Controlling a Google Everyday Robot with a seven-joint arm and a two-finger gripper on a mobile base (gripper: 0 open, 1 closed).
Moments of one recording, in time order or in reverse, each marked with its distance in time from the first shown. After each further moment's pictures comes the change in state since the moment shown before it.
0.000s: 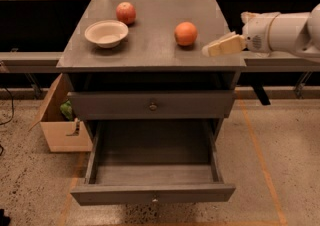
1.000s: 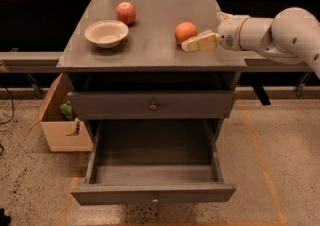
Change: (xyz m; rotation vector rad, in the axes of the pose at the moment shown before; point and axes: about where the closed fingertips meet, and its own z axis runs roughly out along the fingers) arm -0.009 -0.005 0.077 -0.056 -0.124 0.019
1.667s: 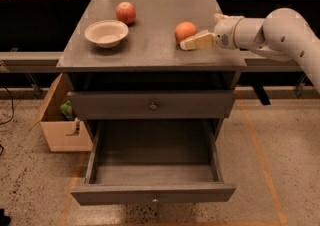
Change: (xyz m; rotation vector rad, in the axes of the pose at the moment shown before) arm 0.016 -0.021 0.026 0.008 0.021 0.020
